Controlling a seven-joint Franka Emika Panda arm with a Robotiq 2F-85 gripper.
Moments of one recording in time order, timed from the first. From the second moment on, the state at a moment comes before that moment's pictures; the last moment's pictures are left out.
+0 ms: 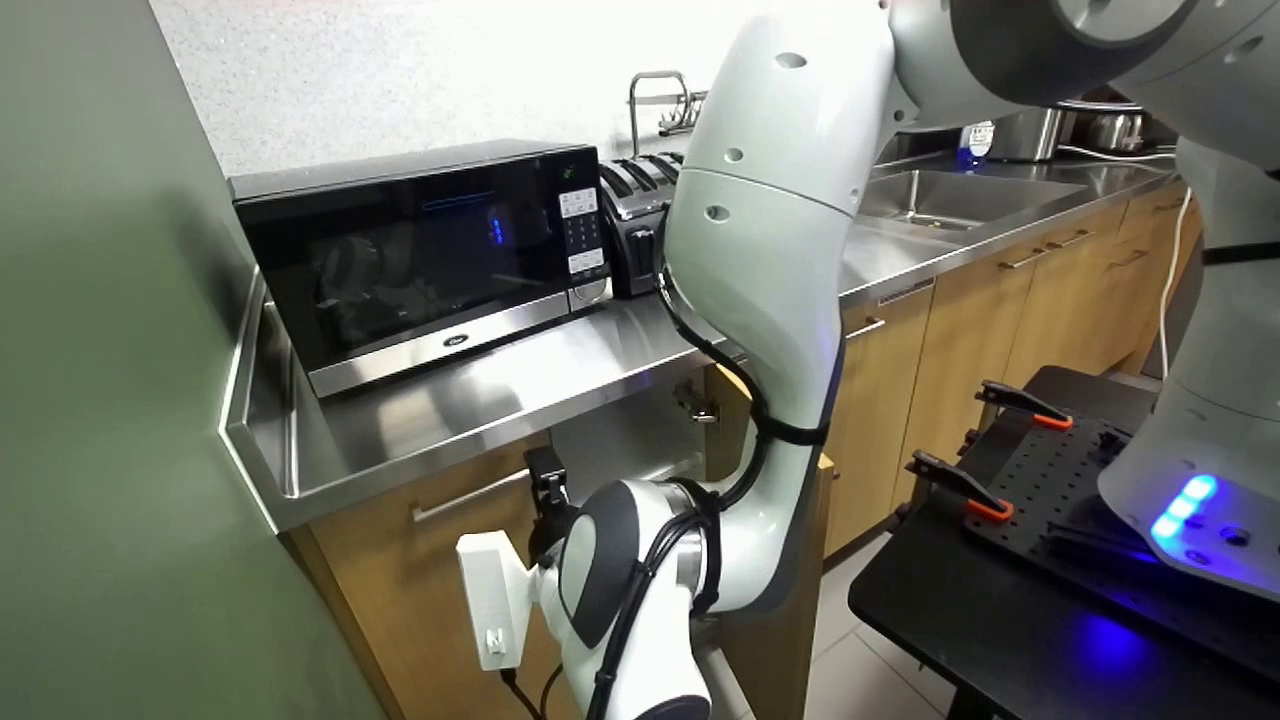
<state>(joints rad) 0.82 1.02 0.23 -1.74 -1.89 1.69 -1.93</state>
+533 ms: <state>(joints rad) 0.80 1.03 0.22 -1.74 -1.91 1.69 -1.89</state>
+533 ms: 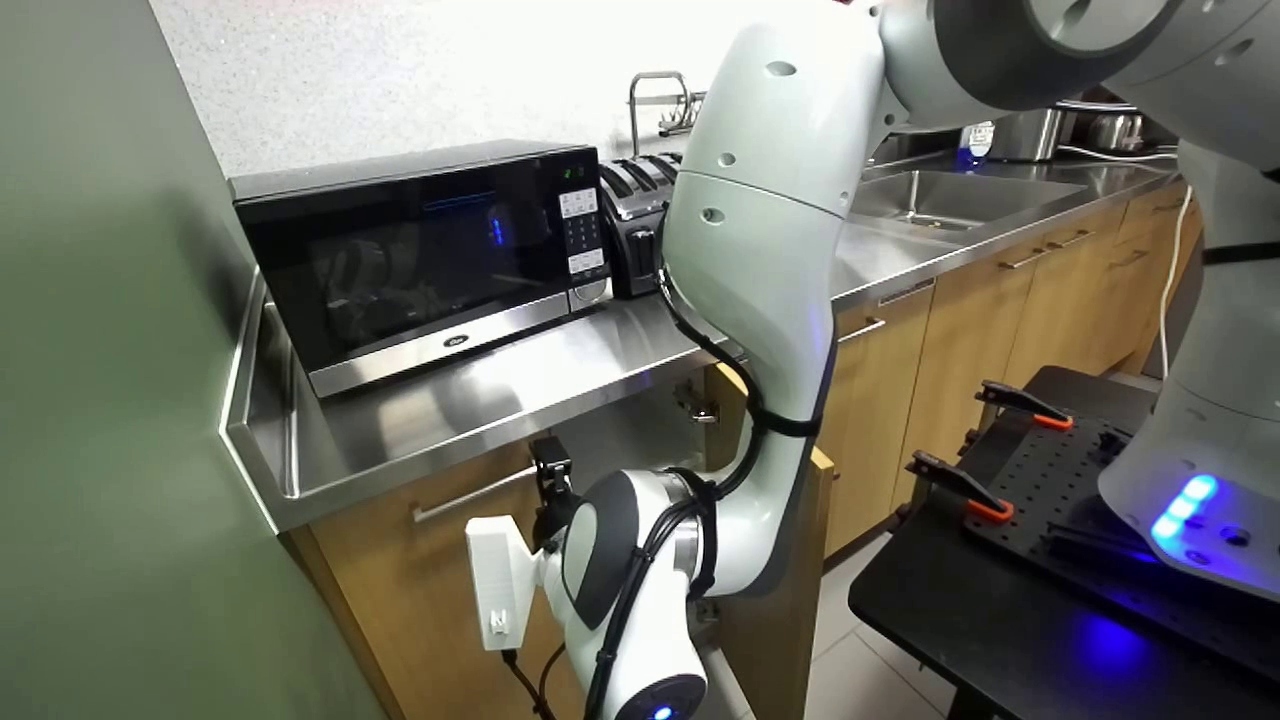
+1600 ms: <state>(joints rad) 0.76 1.13 0.18 -1.63 -2.04 1.76 -1.98</state>
